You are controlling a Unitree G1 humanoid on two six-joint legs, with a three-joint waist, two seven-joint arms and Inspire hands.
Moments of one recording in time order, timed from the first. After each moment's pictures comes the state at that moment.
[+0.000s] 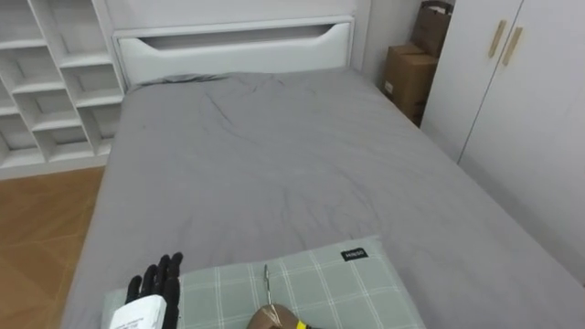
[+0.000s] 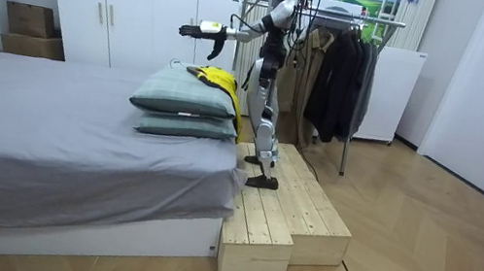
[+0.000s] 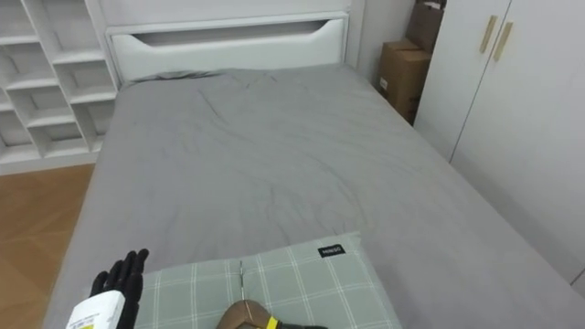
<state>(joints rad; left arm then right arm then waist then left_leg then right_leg) 0.19 0.26 -0.18 0.42 0.88 -0.07 0.53 0.06 -0.26 0.08 1.32 0.34 -0.03 0.35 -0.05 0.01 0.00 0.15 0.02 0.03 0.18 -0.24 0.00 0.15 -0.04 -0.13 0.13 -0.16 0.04</state>
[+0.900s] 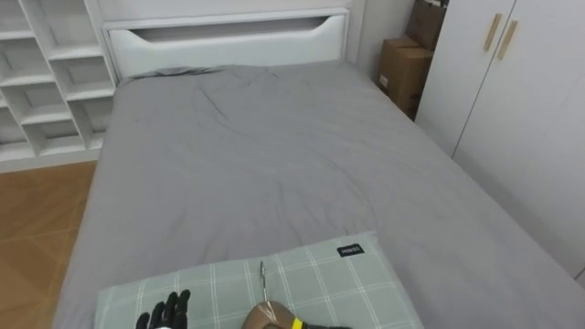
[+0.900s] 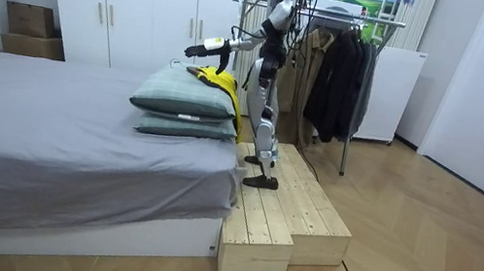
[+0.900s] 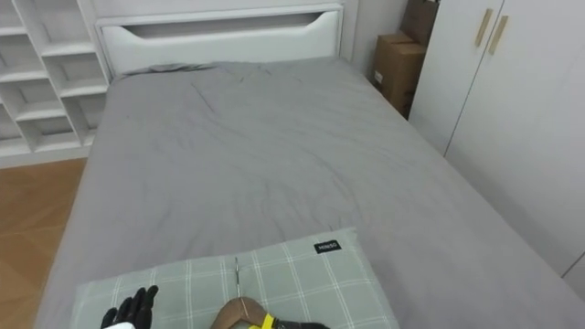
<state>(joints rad) 0.18 0.23 -0.23 0.60 0.85 -0.05 0.53 0.04 -0.25 0.10 1.32 0.35 -0.03 0.34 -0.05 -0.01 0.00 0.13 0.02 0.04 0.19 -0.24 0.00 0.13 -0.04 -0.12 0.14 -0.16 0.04</state>
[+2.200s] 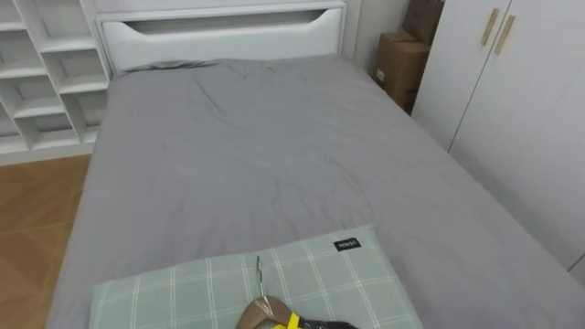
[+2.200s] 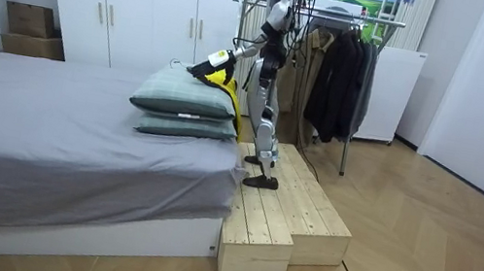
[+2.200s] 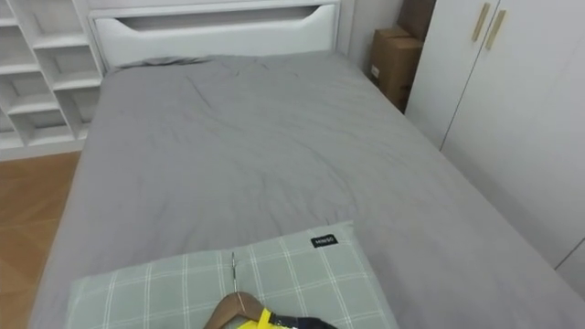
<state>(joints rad) 0.12 0.19 -0.25 0.79 0.63 -0.02 0.50 0.01 -0.25 0.22 1.32 0.38 -0.01 0.31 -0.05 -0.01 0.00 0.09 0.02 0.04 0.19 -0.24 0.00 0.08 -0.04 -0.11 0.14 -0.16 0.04</state>
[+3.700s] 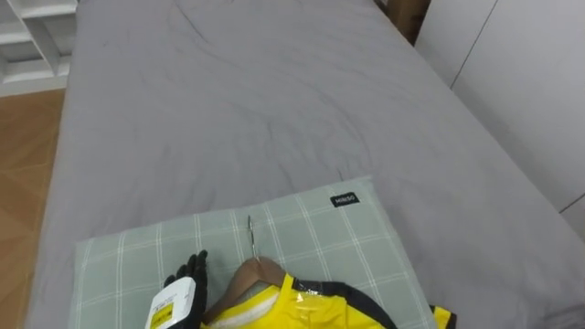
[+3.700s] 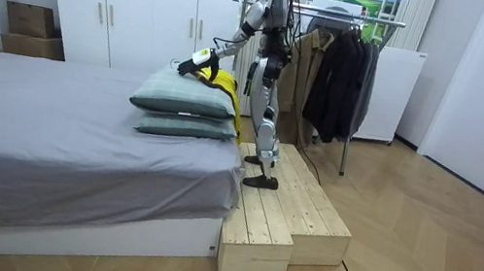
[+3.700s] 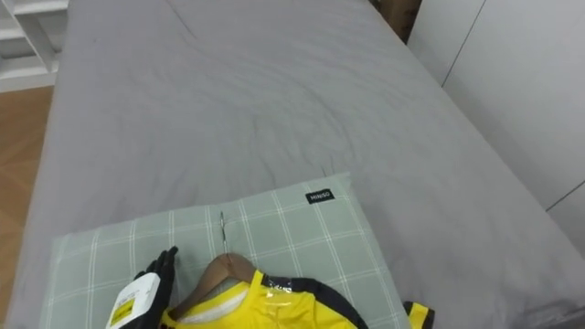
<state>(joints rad) -0.18 0.17 -0.28 0.92 0.61 -0.08 0.48 -0.16 -0.21 0.37 1.37 0.35 0.00 0.27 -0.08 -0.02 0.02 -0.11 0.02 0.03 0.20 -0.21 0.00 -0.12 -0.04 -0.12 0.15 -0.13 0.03</state>
